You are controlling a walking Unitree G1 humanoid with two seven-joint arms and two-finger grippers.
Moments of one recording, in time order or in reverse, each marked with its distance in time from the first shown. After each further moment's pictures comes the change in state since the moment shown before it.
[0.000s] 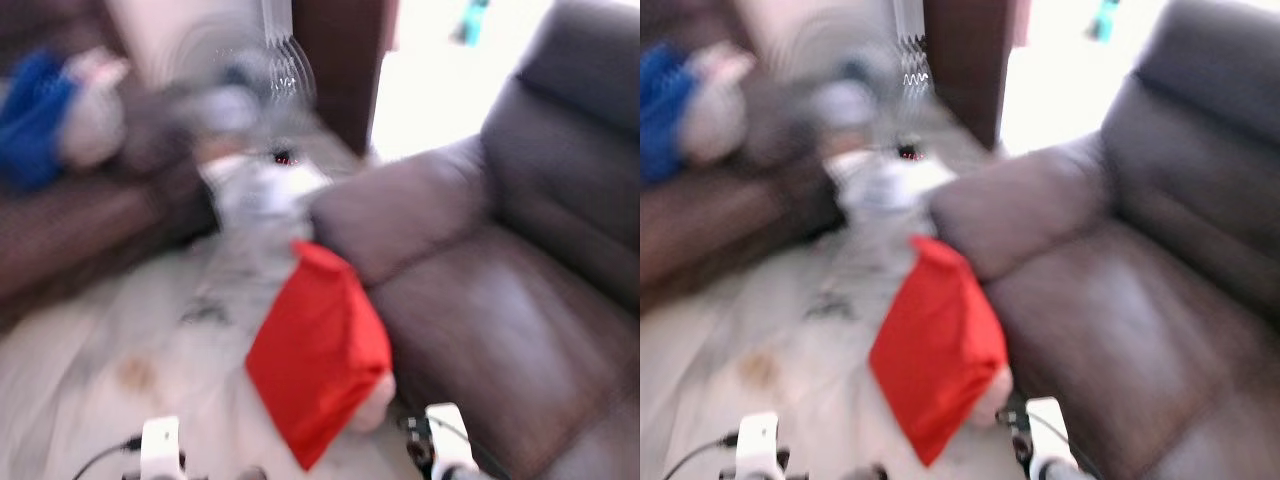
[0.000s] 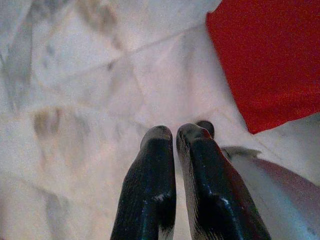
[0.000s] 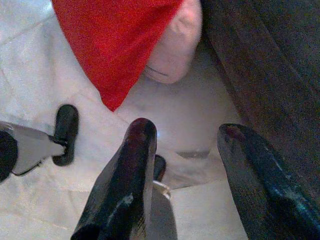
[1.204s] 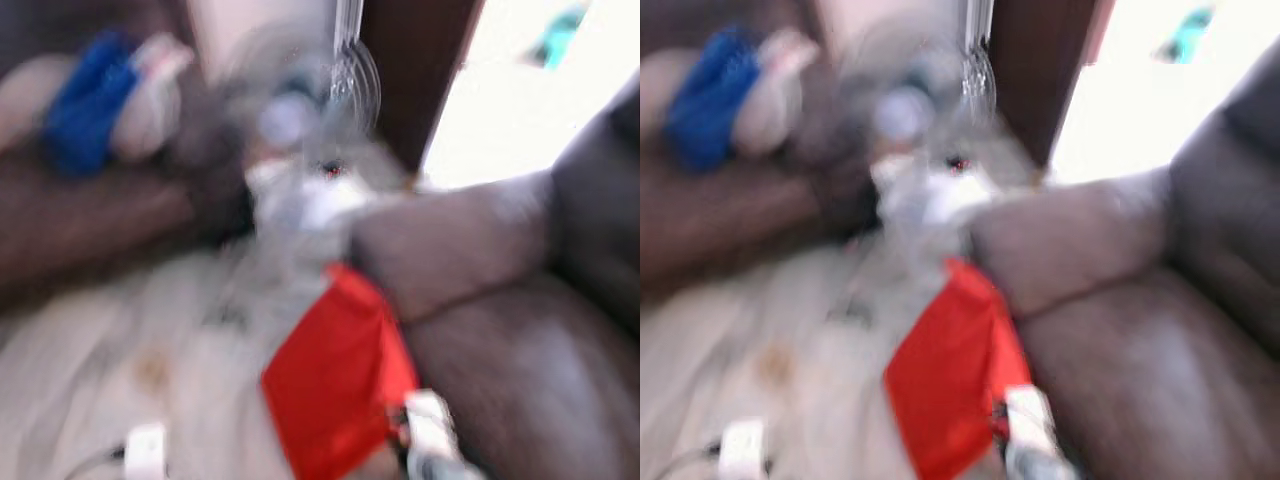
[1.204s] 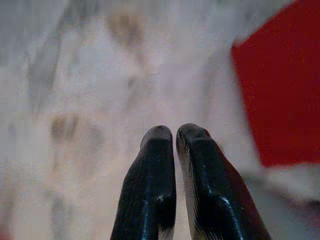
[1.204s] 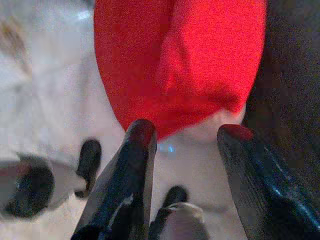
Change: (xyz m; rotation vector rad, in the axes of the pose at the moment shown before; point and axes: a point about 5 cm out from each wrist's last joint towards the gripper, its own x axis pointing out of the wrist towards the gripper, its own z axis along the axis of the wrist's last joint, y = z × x) left arm 0.002 0.012 0.010 0.010 -0.029 0.036; right arm 0.005 0.023 0.016 0.013 -0.039 0.048
